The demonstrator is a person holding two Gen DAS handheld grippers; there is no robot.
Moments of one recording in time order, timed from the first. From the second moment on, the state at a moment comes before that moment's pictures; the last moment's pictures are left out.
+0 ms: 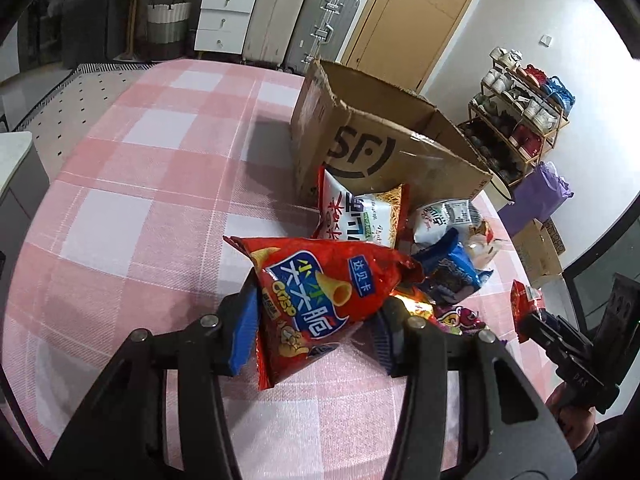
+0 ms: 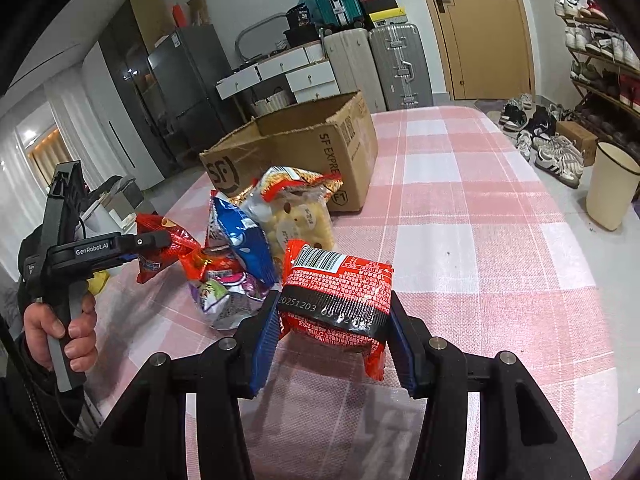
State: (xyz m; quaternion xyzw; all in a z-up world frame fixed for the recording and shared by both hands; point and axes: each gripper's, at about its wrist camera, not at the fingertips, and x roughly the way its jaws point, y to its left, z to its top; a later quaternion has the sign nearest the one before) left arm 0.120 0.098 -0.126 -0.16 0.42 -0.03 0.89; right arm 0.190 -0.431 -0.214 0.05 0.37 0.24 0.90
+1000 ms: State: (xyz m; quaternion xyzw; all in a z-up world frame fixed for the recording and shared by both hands) left arm 0.061 0.086 -0.029 -0.14 0.36 -0.07 0.92; right arm 0.150 -0.411 -0.118 0.02 0.26 0.29 0.92
